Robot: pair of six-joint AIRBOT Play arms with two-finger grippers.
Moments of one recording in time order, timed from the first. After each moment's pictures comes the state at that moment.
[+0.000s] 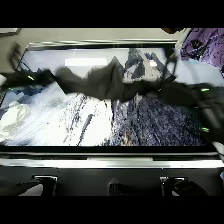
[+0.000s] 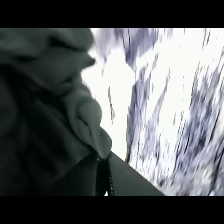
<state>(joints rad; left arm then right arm) 0.03 -1.25 1.41 1.00 -0.98 -1.52 0.34 -1.05 1.28 1.81 -0.85 -1.33</state>
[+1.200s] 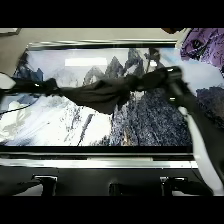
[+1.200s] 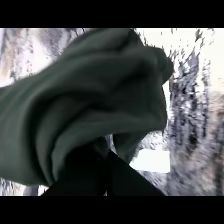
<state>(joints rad) -0.01 -1.36 1.31 1.14 -1.01 -1.64 0.34 -1.53 1.52 1.79 -0.88 -1.13</state>
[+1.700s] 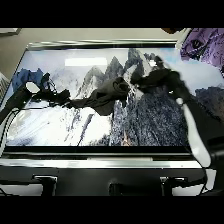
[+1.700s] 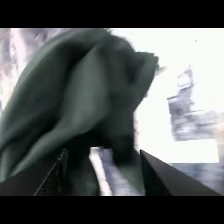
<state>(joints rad) 0.00 -1.58 1.29 1.09 -0.95 -1.65 0.14 -1.65 1.57 2.01 -0.89 -1.22</state>
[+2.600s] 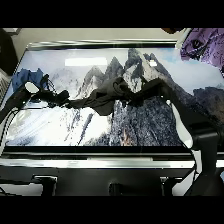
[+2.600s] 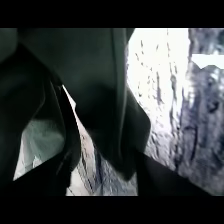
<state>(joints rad) 0.01 -1.59 1.29 1.08 -0.97 -1.65 0.18 -1.90 1.56 2.36 -1.04 -1.59</state>
